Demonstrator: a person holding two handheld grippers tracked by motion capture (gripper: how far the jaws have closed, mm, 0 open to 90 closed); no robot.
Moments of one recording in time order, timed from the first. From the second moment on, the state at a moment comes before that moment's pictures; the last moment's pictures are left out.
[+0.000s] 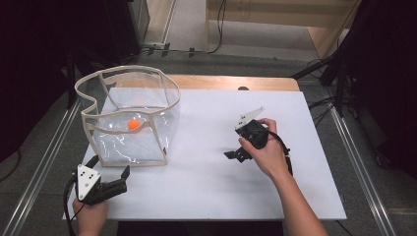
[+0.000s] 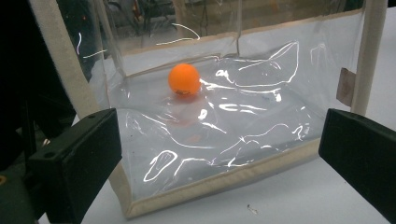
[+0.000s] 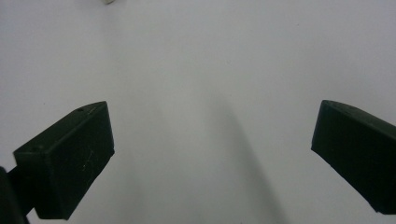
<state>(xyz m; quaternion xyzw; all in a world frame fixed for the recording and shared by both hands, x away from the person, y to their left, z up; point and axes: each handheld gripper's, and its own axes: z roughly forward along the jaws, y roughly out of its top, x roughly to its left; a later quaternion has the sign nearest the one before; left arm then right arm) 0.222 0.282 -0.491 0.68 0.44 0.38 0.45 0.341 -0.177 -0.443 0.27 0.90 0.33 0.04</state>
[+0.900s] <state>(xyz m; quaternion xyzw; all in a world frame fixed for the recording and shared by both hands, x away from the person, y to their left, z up) 0.223 0.281 -0.491 0.68 0.44 0.38 0.45 0.317 -0.226 -0.469 0.31 0.88 0.36 0.06</state>
